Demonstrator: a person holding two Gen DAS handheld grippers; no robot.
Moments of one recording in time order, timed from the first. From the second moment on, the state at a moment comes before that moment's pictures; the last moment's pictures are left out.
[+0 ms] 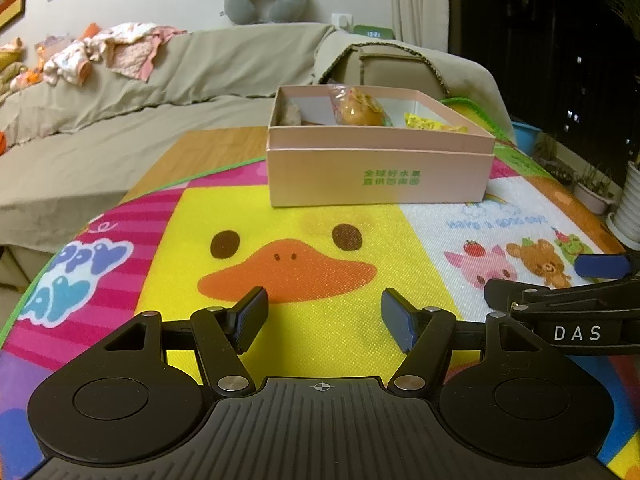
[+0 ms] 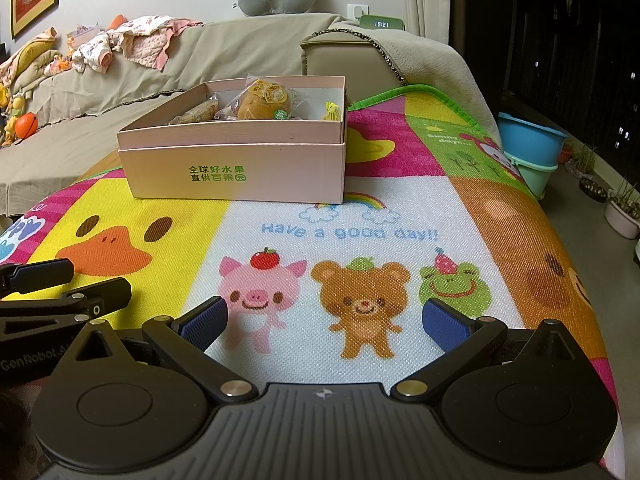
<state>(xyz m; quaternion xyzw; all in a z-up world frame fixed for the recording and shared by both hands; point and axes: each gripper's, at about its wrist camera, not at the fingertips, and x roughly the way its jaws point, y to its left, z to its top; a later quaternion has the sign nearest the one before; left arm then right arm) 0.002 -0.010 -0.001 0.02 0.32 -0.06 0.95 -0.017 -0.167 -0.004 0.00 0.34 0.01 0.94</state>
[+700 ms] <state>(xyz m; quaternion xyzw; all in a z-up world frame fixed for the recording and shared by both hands) 0.002 -0.010 -0.001 0.02 0.32 -0.06 0.95 -0.016 -0.167 -0.004 0.00 0.34 0.01 0.94</state>
